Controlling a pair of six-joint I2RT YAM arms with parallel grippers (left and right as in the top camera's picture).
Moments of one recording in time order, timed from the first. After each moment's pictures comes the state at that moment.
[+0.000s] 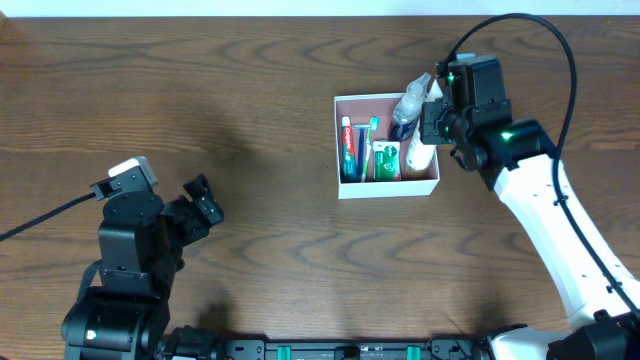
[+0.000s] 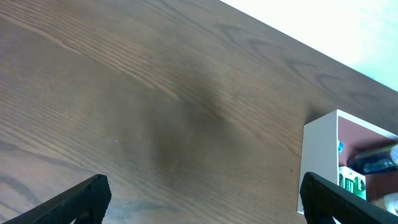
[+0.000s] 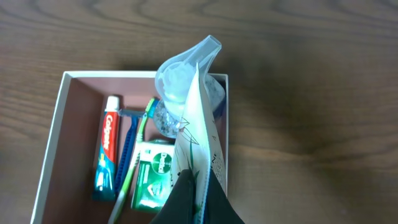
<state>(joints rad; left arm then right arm) -0.13 0.71 0.96 -0.91 -0.19 -0.52 0.29 1.50 1.27 -0.63 0.09 0.24</state>
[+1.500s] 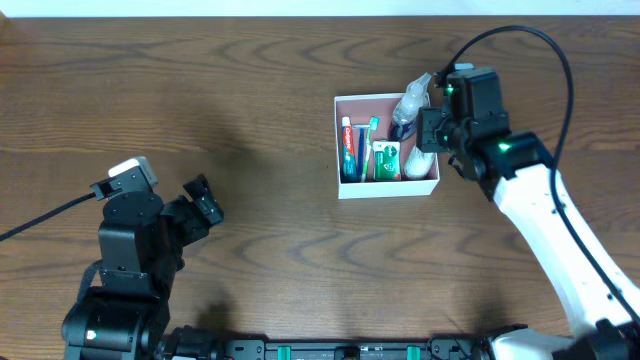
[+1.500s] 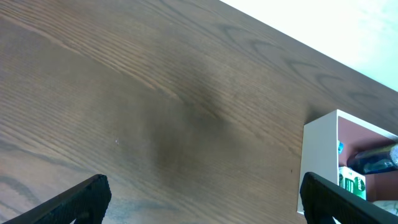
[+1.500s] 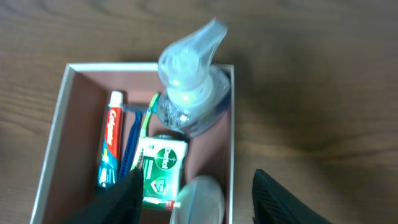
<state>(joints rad) -0.13 0.71 0.96 -0.91 -0.19 -0.52 0.29 1.44 1.20 -0.58 0.07 0.24</state>
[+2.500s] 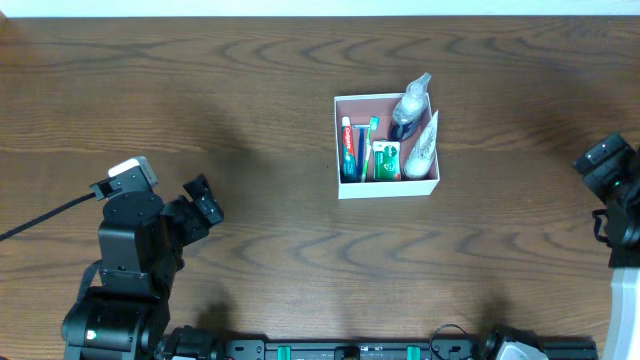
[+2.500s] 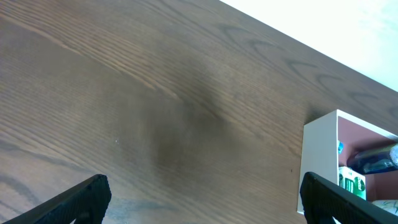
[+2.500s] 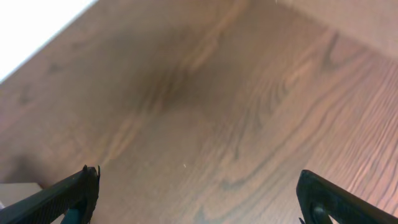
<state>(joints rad) -0.13 0.71 0.96 -0.91 -0.19 -0.52 -0.33 1.08 1.25 -1.01 0.31 0.51</state>
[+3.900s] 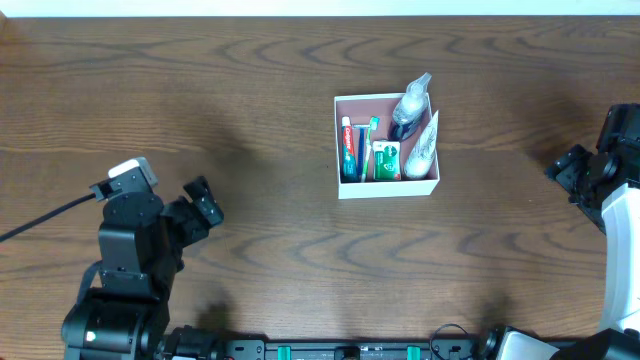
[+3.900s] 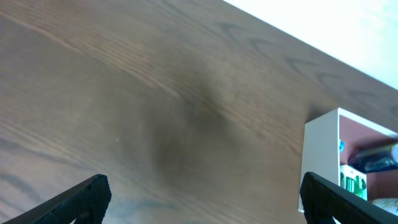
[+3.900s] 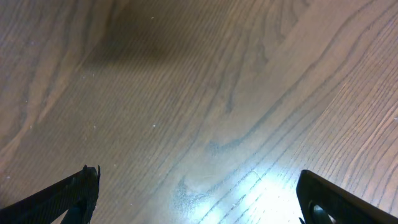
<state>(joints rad) -0.13 0.70 0.96 -0.93 -0.19 -0.52 -0.36 1.39 1.16 -1.01 0.26 0.56</state>
